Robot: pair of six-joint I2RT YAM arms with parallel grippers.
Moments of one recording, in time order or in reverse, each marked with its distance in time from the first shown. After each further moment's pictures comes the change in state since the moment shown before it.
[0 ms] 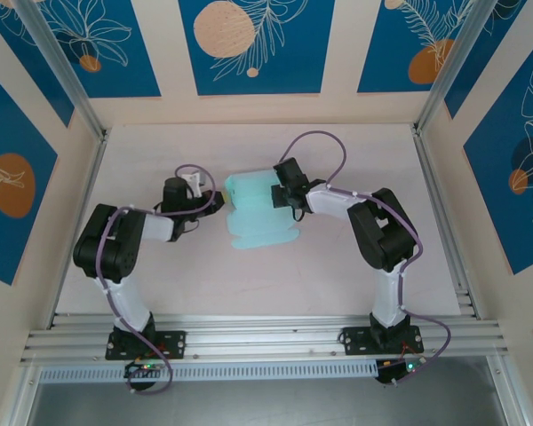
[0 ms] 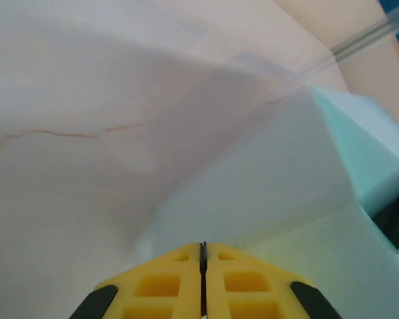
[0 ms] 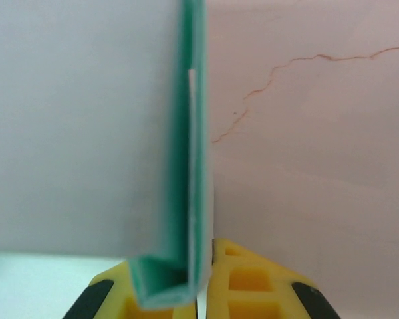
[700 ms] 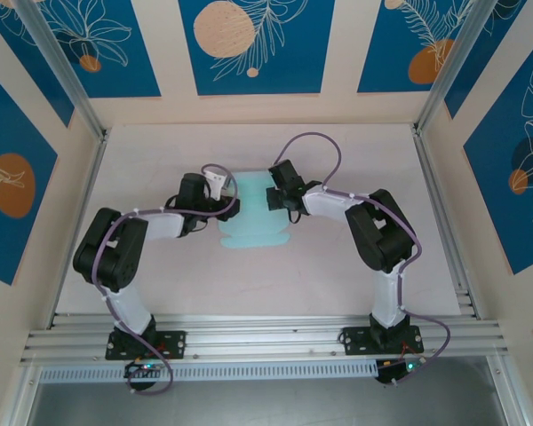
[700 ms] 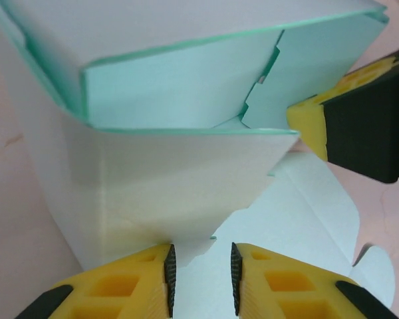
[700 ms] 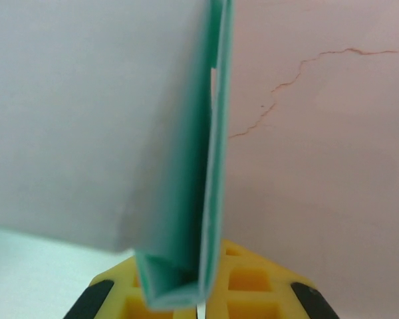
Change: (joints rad) left arm -0.050 -0.065 0.108 -0.330 -0.097 0.455; right arm 0.018 0.000 0.000 0.003 -0.021 0.004
